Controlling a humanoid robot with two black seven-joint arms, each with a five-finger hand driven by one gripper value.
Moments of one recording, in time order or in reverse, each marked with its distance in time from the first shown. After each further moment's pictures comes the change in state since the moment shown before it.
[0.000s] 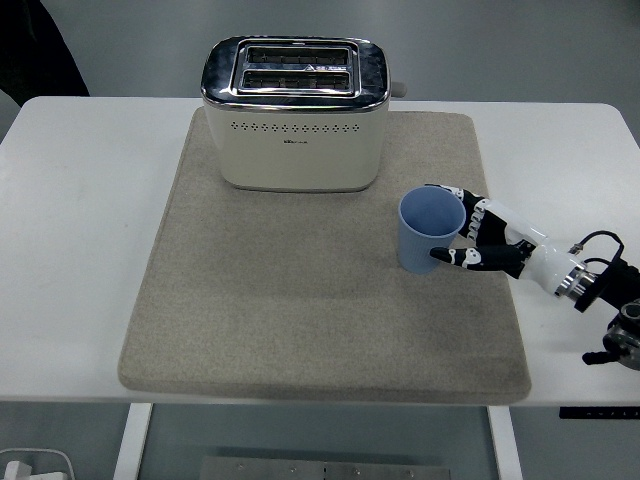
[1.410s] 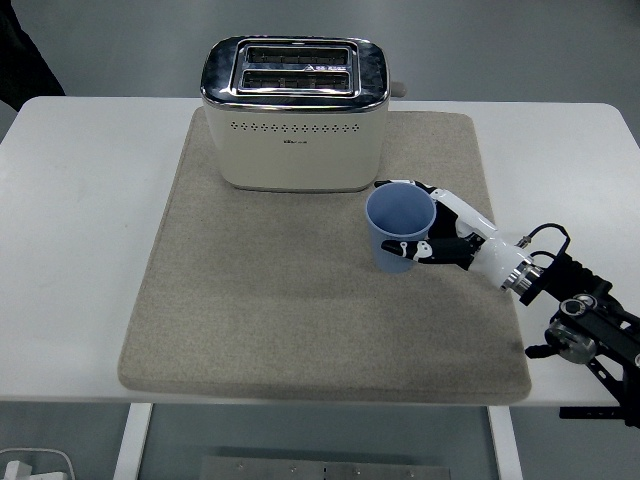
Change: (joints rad) left arm 0.002 0.000 0.002 0.000 0.000 0.000 0.000; right arm 0.043 0.155 -0.020 -0.020 -0.050 -0.077 0.043
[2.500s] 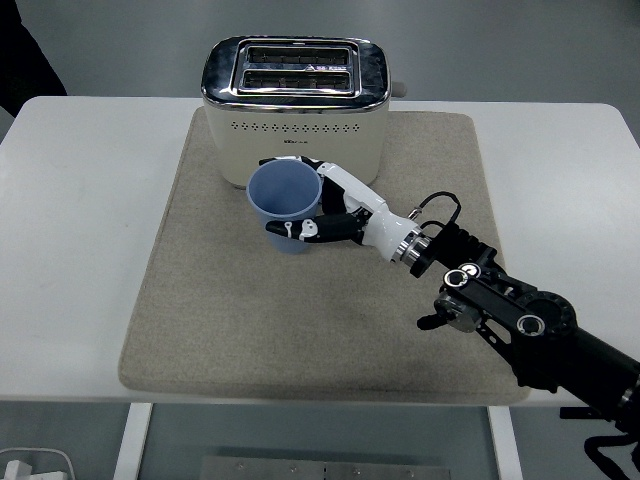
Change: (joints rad) left arm 0.002 0.000 0.000 -0.005 0.000 -0.001 0.000; right arm 0.195 0.304 -0.124 -0.151 0.006 -0.114 -0.032
